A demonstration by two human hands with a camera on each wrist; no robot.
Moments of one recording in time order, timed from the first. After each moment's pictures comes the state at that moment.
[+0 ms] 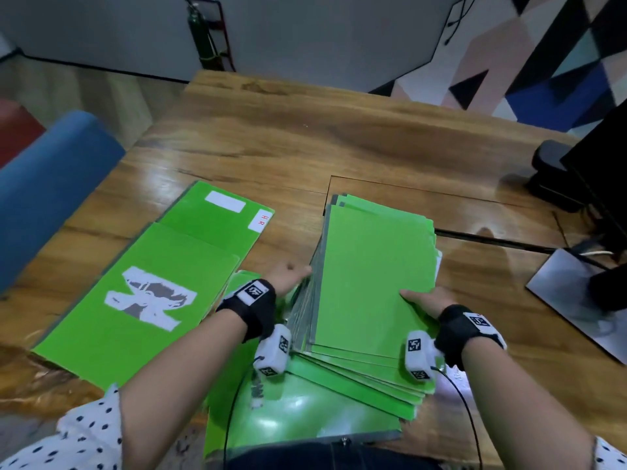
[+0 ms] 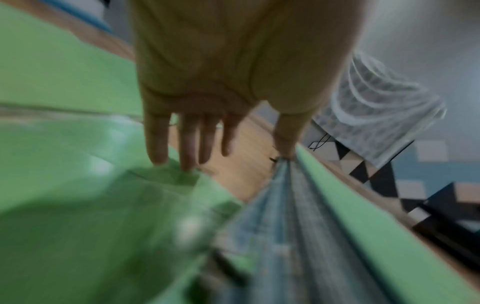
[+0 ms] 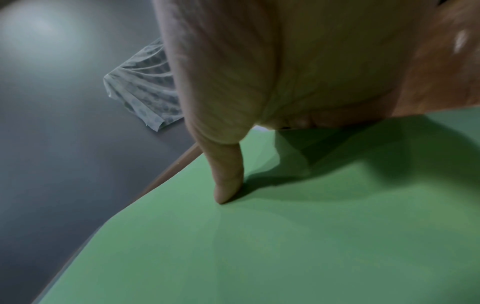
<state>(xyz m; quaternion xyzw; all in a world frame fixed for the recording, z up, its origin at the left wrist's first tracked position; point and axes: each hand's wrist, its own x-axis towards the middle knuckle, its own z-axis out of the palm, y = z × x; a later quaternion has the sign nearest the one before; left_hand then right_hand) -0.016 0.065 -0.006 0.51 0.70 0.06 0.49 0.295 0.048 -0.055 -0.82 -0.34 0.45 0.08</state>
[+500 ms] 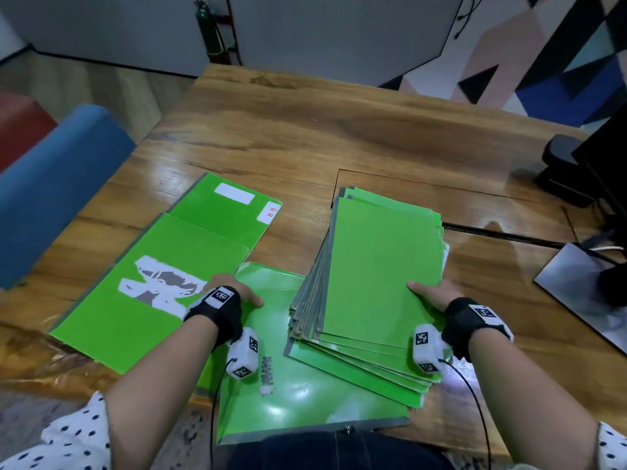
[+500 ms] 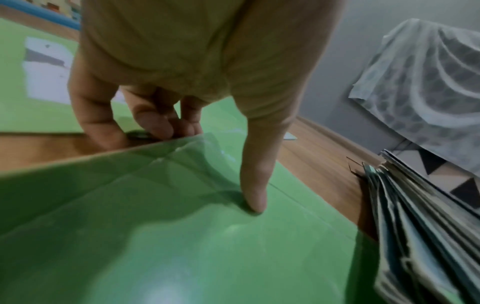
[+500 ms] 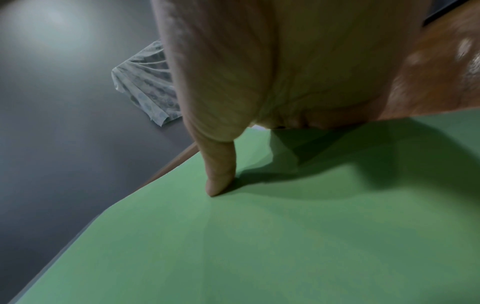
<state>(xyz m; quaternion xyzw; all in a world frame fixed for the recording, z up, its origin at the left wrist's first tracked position) -0.100 0.045 -0.035 0.36 0.85 -0.12 0.36 0.288 0.046 -0.050 -0.83 -0.36 0.42 0.05</state>
